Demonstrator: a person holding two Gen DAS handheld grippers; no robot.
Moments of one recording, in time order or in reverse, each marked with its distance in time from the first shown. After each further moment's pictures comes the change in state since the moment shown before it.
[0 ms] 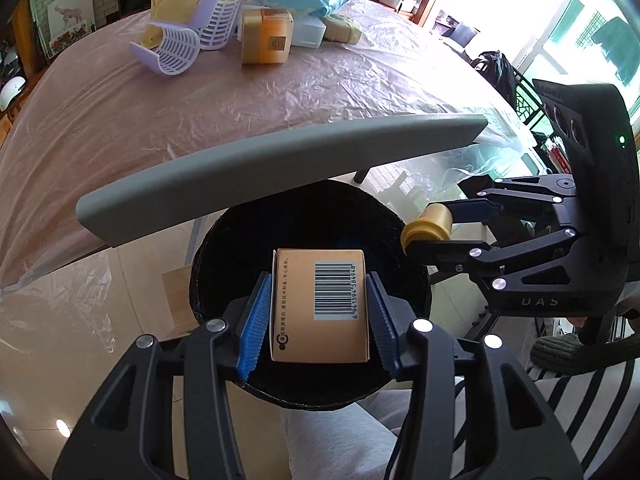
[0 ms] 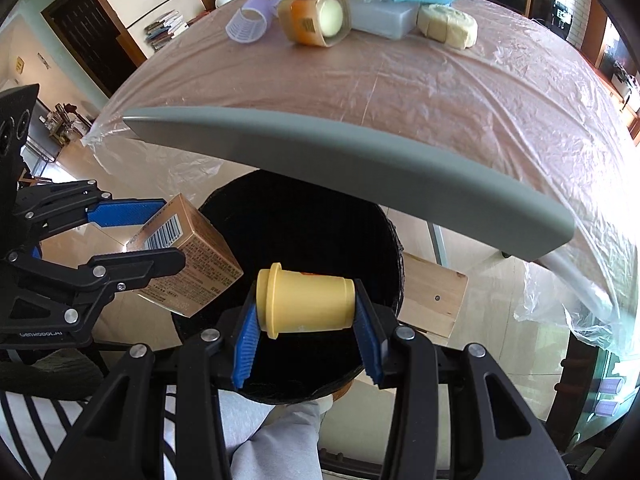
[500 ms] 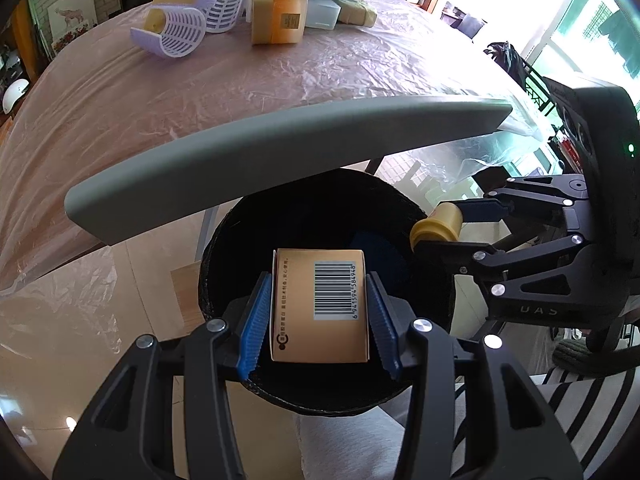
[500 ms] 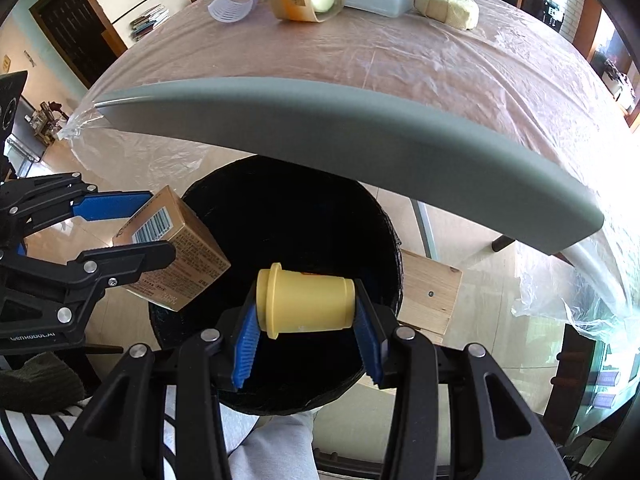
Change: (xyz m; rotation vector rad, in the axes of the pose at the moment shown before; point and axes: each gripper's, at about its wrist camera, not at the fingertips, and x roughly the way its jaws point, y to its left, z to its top) left arm 0.016 0.006 -0.004 0.010 0.025 0.042; right arm 0.020 0.004 -0.001 0.016 0.013 -0.056
